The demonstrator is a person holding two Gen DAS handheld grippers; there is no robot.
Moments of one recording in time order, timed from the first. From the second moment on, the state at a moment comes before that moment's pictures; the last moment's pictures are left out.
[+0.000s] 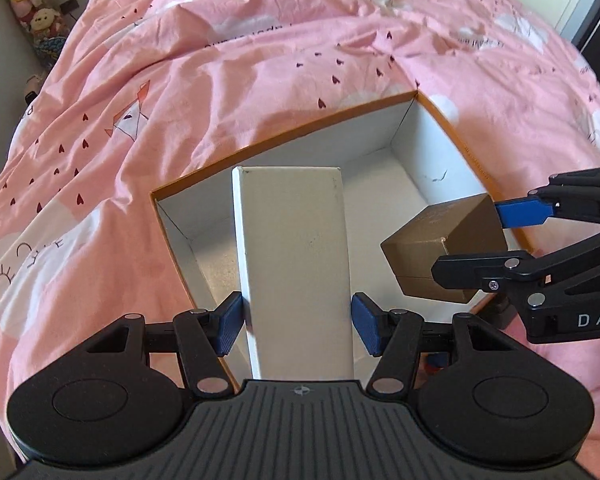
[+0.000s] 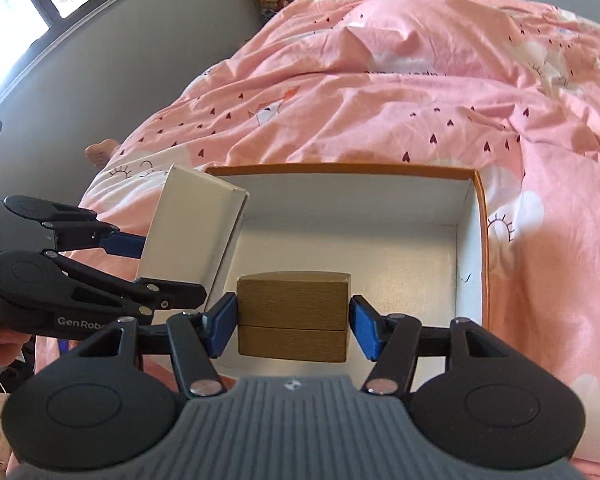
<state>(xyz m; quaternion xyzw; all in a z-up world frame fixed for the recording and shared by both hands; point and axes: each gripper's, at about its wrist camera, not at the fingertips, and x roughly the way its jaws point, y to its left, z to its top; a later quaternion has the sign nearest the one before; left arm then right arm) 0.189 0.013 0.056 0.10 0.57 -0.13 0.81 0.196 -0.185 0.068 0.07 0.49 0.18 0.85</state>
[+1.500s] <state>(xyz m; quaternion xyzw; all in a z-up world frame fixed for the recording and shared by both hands) 0.196 0.026 -0.040 0.21 0.61 -0.15 0.75 0.270 -0.209 -0.057 0.18 0.58 0.18 0.78</state>
